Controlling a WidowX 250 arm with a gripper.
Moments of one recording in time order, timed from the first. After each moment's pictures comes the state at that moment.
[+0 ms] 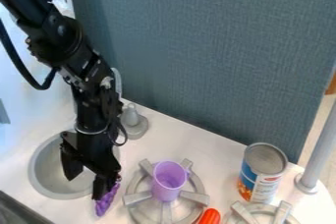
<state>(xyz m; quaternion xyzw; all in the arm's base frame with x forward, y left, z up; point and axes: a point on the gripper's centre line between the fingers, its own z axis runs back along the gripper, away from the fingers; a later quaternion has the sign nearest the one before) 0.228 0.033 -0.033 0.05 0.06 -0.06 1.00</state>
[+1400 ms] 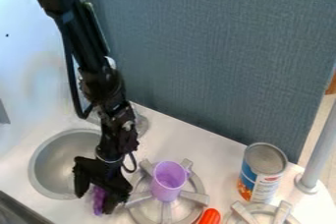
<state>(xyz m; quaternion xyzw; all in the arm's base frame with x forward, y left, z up) 0.255 0.047 -0.114 0.11 0.08 0.02 0.99</state>
